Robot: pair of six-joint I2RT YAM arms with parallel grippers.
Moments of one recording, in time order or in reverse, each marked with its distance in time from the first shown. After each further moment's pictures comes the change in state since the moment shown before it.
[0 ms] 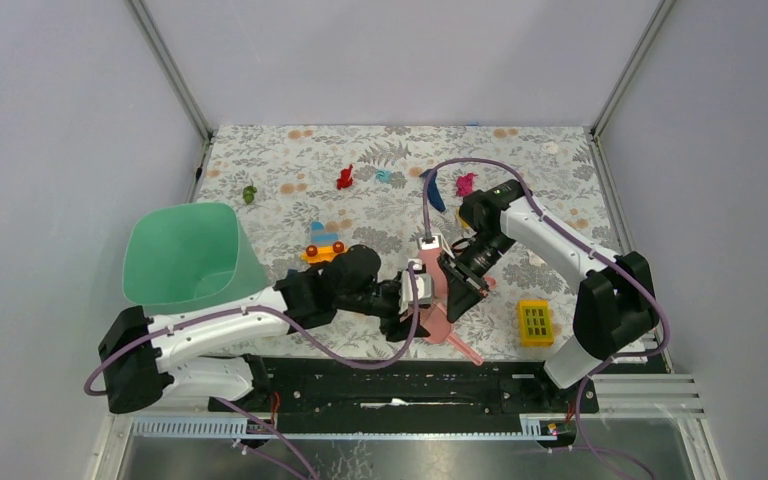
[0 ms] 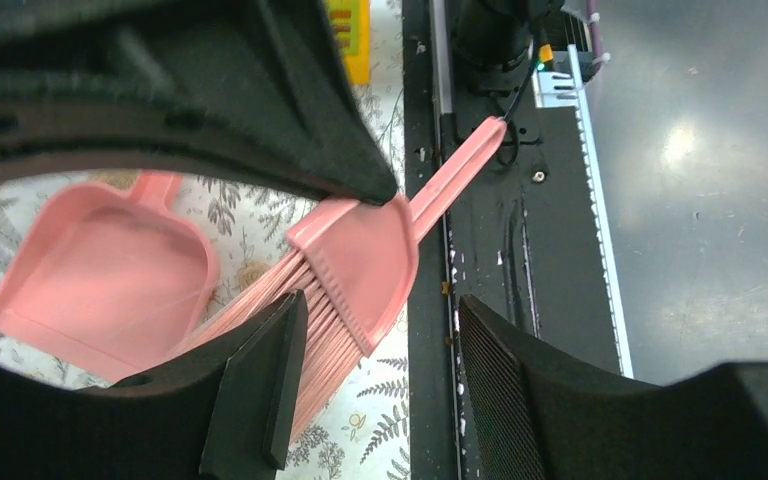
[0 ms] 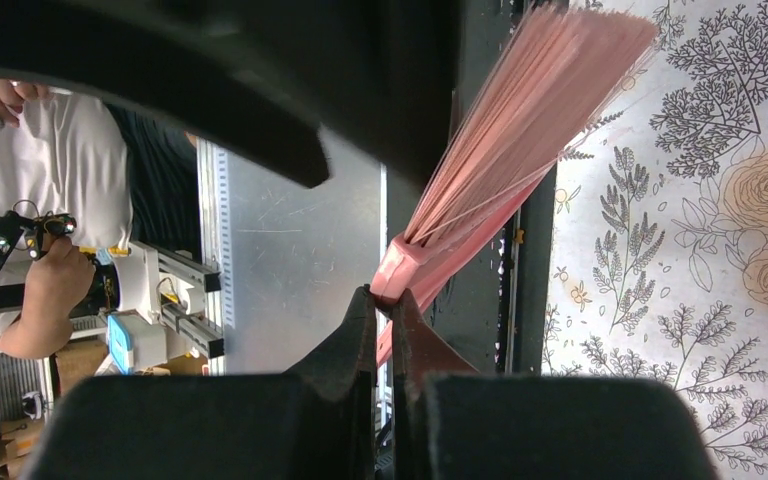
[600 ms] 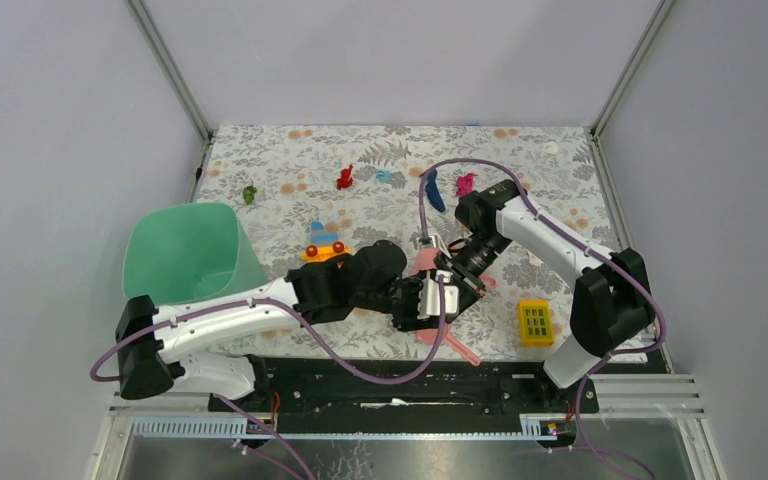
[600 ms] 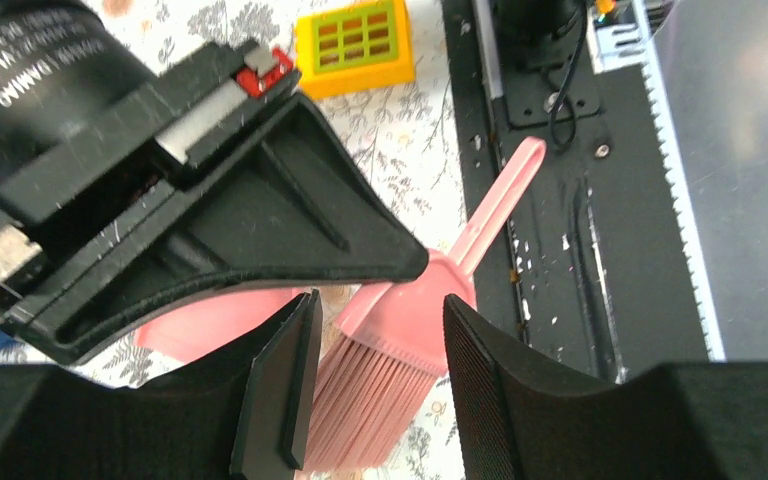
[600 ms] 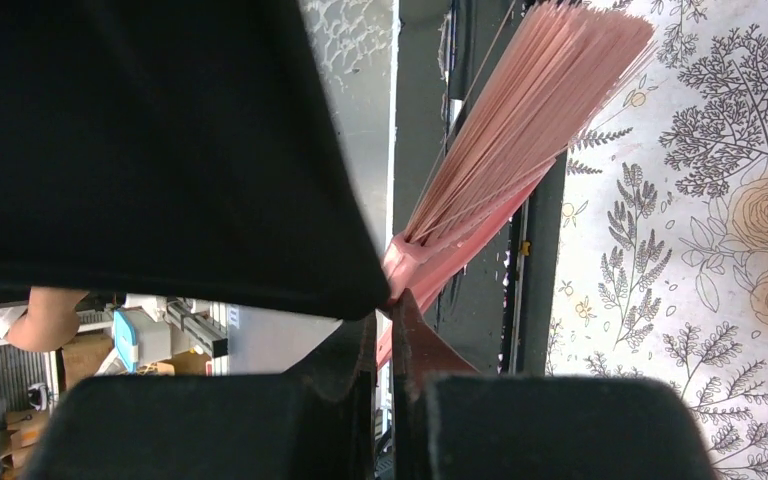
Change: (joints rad) left arm -0.112 0.083 0.272 -0.238 -0.155 0.225; right arm 0.015 0.023 0.010 0.000 -0.023 -0.007
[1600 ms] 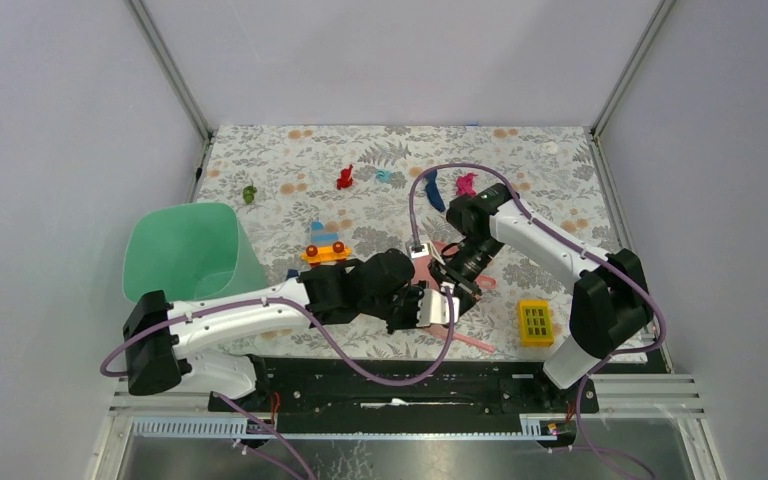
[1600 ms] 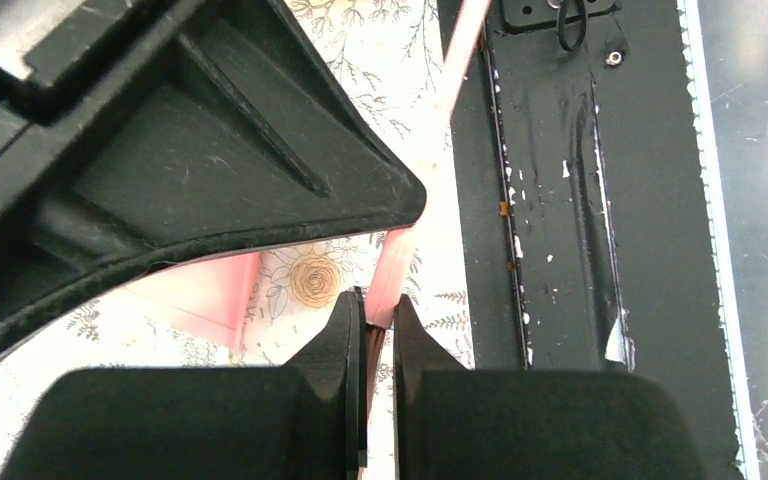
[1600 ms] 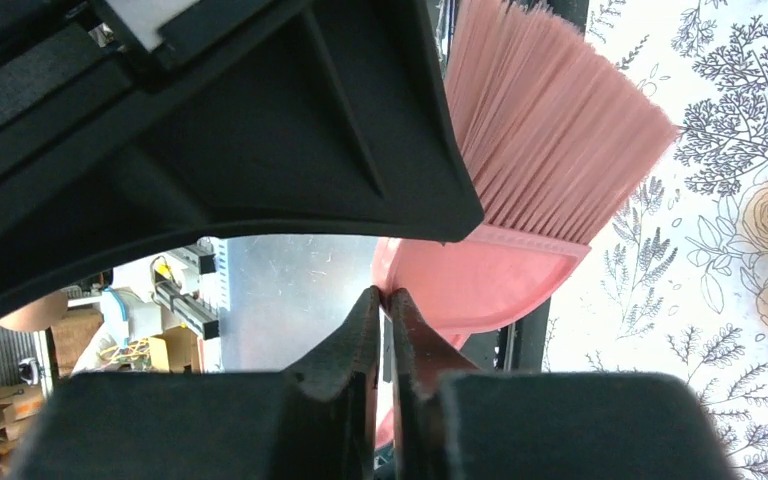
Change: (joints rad) left arm 0.000 0.050 -0.038 -0.102 -0.052 0.045; right arm 0.060 -0.001 0.000 0.031 0.040 0.039
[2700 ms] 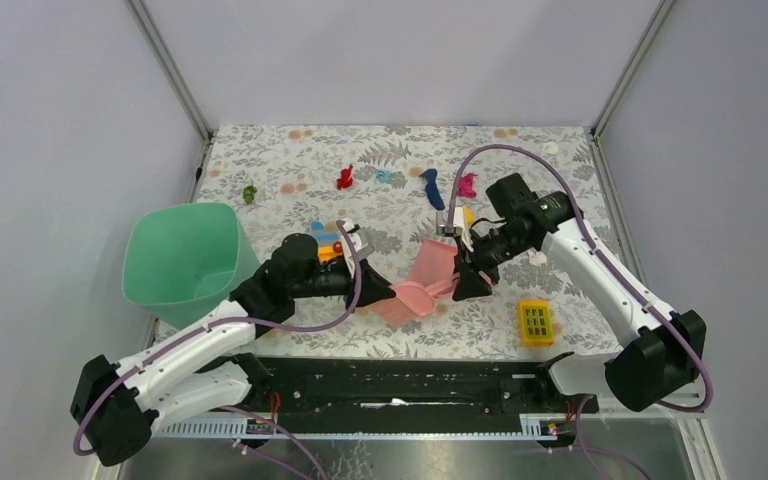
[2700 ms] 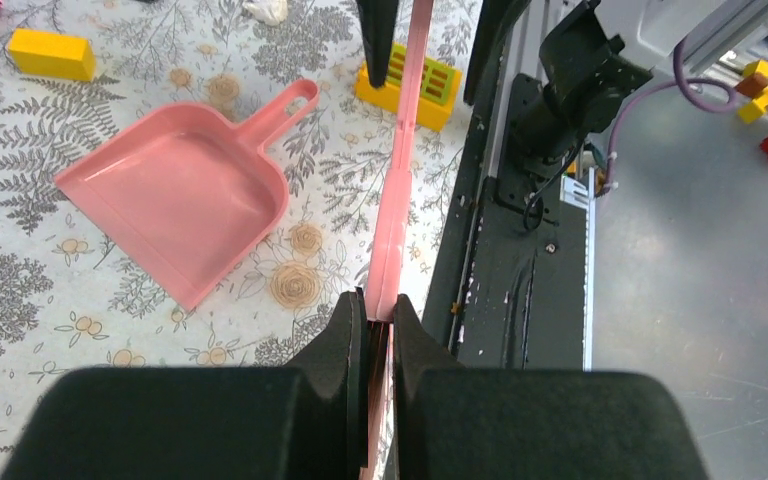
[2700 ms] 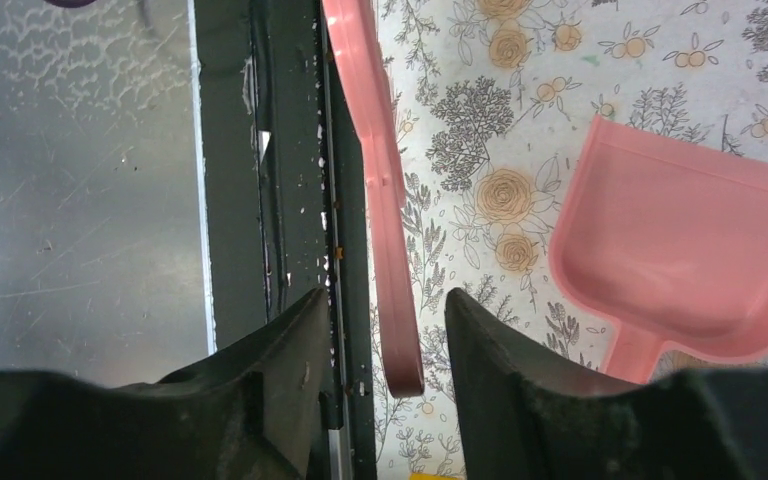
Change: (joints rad) left arm 0.409 -0.388 -0.427 0.441 0.316 -0.561; right arm -0.143 -0.302 -0.064 0.327 0.137 0.080
